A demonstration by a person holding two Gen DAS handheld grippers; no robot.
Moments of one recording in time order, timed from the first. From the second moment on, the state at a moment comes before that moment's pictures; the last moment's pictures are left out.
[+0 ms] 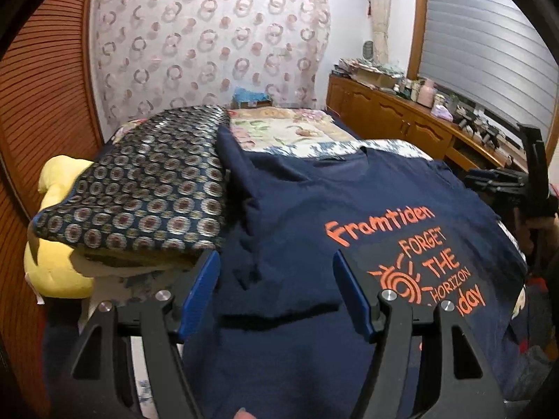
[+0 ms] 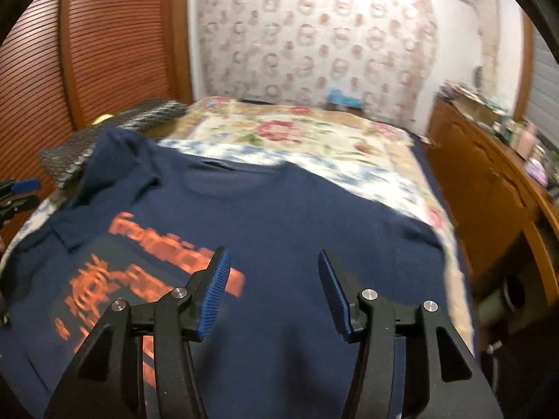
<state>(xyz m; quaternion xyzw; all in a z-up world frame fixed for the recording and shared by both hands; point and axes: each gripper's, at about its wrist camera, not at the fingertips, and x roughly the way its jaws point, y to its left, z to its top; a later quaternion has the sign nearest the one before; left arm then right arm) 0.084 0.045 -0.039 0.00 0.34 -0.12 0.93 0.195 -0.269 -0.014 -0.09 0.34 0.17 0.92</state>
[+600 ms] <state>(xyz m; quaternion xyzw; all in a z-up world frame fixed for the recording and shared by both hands) 0.110 0.021 -0.077 0.01 0.41 -0.13 0.90 0.179 -0.425 -0.049 -0.02 0.40 0.06 0.91</state>
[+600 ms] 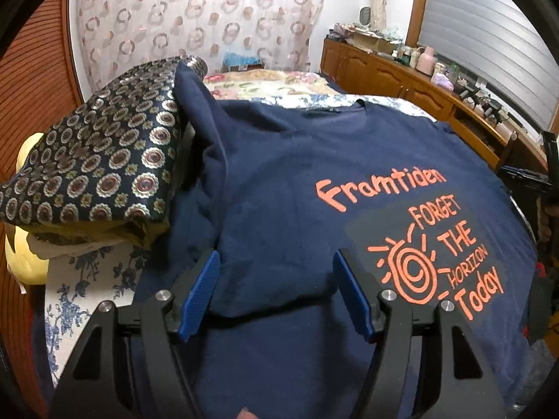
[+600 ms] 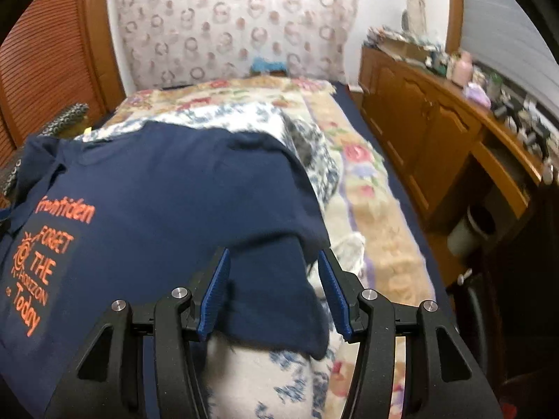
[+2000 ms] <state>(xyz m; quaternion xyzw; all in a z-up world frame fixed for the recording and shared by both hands) 0.130 -0.014 -0.092 0.06 0.44 -0.13 0.89 0.150 -0.388 -0.007 -0.06 0.33 0.13 0.93</state>
